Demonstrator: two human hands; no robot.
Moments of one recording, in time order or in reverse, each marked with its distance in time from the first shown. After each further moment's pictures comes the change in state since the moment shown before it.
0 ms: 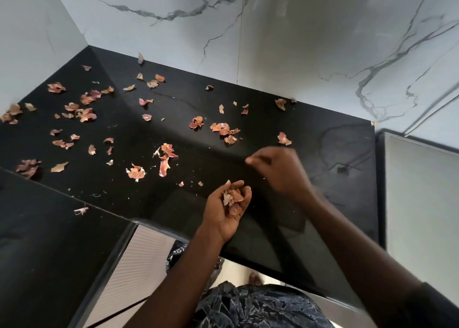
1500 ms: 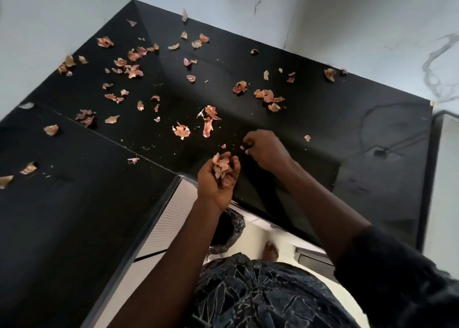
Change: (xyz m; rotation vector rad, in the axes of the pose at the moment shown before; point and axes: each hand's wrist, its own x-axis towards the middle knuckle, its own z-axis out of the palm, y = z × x) left_hand -0.045 0.060 -0.079 -0.141 0.051 0.270; right_hand 0.031 -0.055 0.116 -0.186 -0.291 0.097
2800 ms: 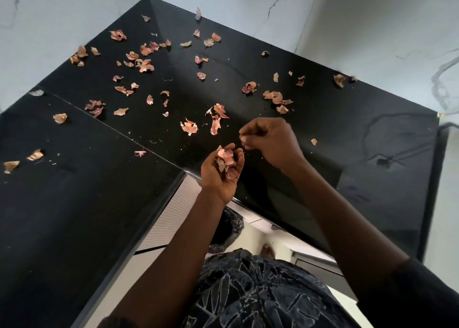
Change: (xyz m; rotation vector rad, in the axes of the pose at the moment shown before) left_hand 0.000 0.010 0.003 -0.036 -0.015 0.013; right_hand -0.038 -0.043 -0.034 0.524 0.110 -0.152
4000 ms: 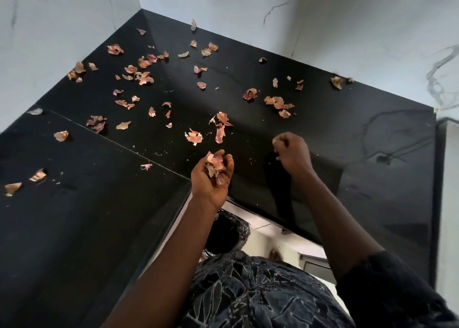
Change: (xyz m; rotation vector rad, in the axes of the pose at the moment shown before) left_hand 0.002 0.042 -0.016 0.023 -0.006 0.012; right_hand 0.022 0.086 0.013 0.017 0.305 0.342
